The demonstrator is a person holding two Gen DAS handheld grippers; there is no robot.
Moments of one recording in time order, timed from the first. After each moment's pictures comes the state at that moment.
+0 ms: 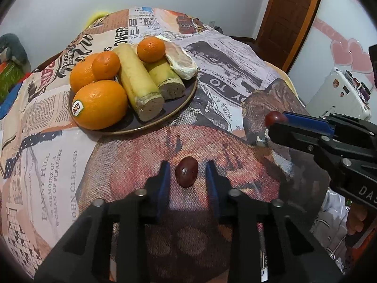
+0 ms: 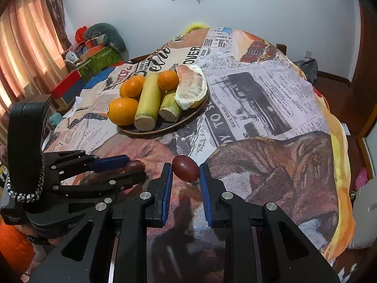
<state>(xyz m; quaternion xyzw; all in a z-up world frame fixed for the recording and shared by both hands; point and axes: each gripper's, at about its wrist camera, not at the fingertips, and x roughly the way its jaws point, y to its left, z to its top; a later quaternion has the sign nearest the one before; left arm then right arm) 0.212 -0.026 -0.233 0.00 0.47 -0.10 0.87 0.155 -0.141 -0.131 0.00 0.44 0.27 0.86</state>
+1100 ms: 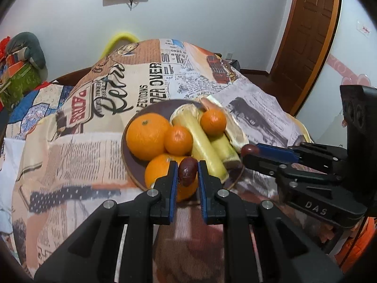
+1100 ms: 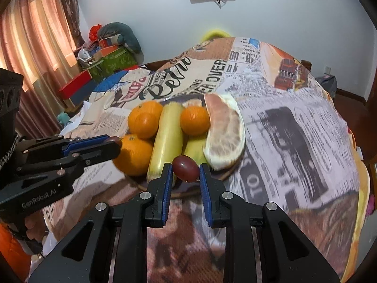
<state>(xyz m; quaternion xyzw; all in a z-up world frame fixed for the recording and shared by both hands) 0.258 0.049 -0.178 -0.04 0.40 -0.06 0.91 0.217 -0.078 -0.124 -0.01 0.41 0.31 0.86</state>
